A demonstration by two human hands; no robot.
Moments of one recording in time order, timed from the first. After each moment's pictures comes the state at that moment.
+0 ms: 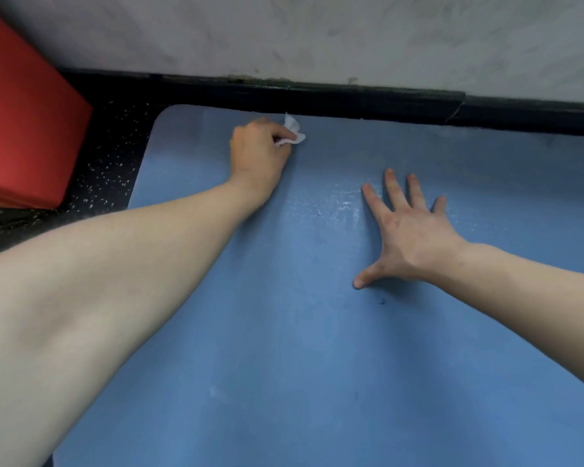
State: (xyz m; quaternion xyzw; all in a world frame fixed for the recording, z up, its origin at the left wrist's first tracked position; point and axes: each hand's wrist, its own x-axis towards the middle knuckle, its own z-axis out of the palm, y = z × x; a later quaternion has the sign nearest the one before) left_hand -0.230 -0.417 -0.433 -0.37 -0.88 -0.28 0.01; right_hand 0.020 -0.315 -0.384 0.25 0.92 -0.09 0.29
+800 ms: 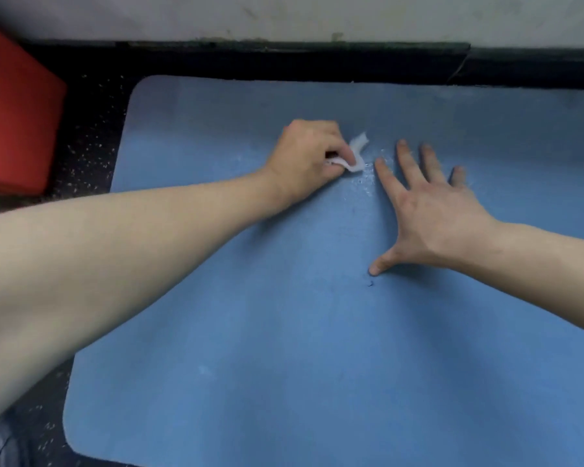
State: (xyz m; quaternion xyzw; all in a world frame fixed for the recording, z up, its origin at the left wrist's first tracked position) left_hand -0.156 -0.385 -0.434 -0.60 -0.74 -0.28 -0.10; right_hand 0.046 -0.287 -0.385 0.21 0.93 -0.05 0.29
